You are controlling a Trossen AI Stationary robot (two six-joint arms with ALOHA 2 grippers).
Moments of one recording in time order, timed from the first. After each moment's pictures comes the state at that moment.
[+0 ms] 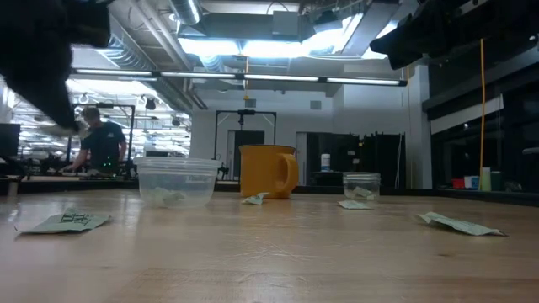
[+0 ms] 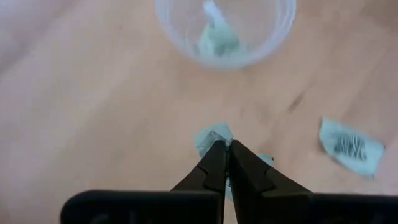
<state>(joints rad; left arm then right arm) -0.66 1.32 0.80 -0.83 -0.51 -1.31 0.14 0.94 0.48 0.17 0.03 -0.11</state>
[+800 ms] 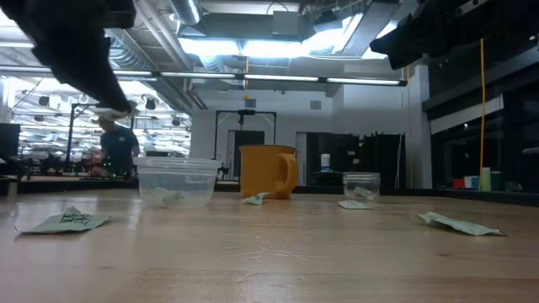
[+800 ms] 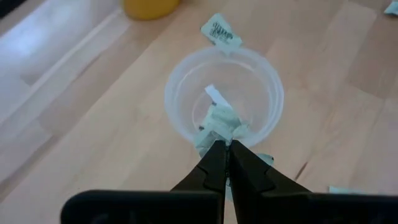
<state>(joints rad) -0.59 1.30 0.80 -0.73 -0.71 -1.09 0.14 0.94 0.48 0.17 0.03 -0.11</state>
